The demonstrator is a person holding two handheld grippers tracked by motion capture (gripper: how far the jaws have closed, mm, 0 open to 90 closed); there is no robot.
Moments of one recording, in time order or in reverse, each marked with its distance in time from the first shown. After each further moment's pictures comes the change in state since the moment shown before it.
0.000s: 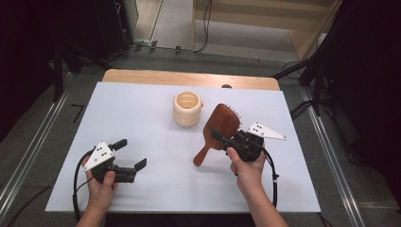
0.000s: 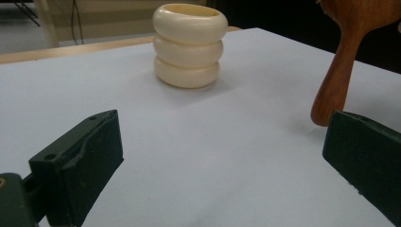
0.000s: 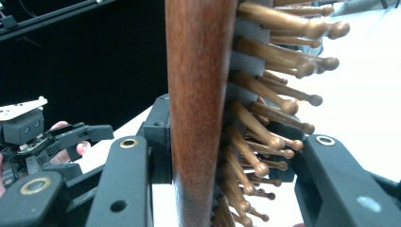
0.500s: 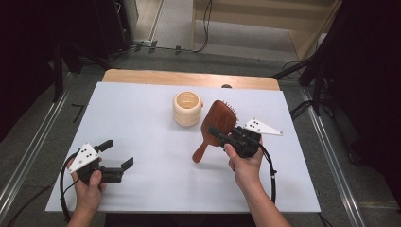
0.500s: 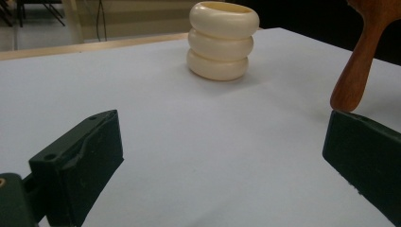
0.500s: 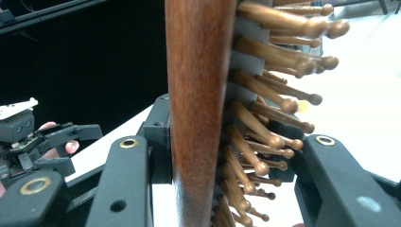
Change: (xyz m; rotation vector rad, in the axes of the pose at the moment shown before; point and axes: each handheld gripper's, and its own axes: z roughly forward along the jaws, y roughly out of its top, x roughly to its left) left arm 0.022 -0.010 -0.023 -0.005 0.057 -0.015; right arm -0.001 0.007 0.010 0.003 -0.005 -0.033
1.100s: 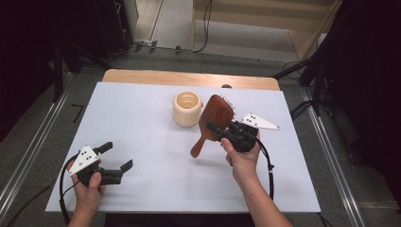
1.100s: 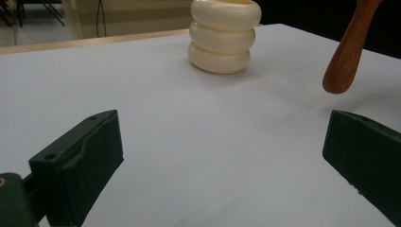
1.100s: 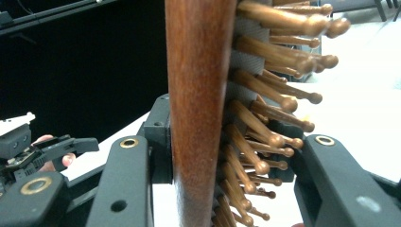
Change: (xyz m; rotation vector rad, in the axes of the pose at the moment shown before) left arm 0.001 -0.009 0.001 0.000 -0.002 0.004; right arm 0.000 0.011 0.012 -0.010 -0.002 -0.018
